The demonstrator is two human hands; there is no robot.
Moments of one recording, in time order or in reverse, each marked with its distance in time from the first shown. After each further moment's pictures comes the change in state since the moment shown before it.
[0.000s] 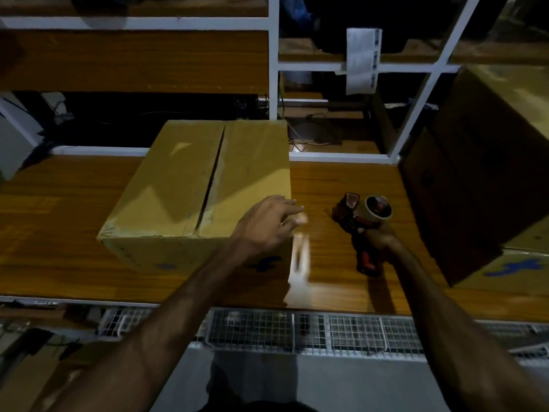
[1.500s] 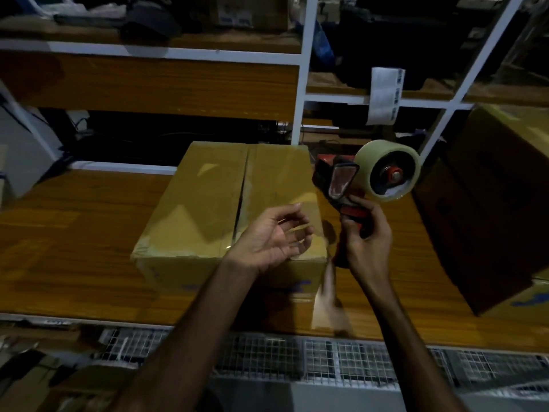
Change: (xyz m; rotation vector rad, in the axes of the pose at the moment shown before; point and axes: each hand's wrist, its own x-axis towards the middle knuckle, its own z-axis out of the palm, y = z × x) left_hand -0.027 -0.012 -0.067 -1.834 -0.062 -0.624; right_hand -0.140 -0.157 0.100 0.259 0.401 -0.732
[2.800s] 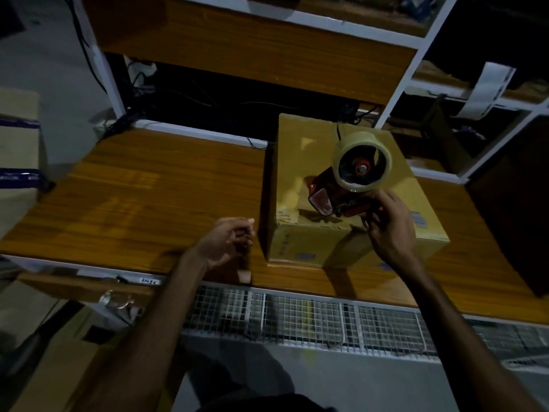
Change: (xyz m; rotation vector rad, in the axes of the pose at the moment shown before) left_hand -0.095 0.099 -0.375 0.293 0.023 0.108; right_hand -0.077 -0.070 0.189 -0.526 -0.346 -0.208
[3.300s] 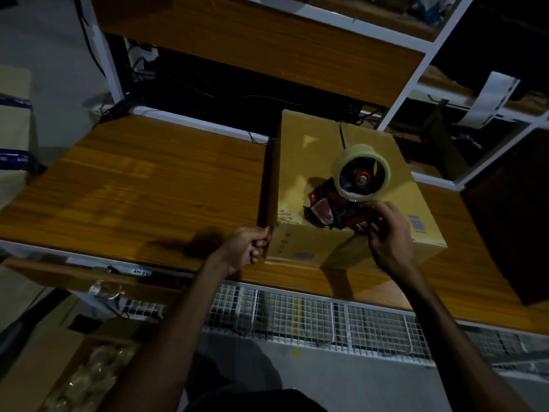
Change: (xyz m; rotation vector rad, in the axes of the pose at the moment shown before) left_hand 0.027 -0.047 0.025 0.071 0.034 -0.096; right_hand -0.012 0.005 0.001 0.012 -0.065 0.011
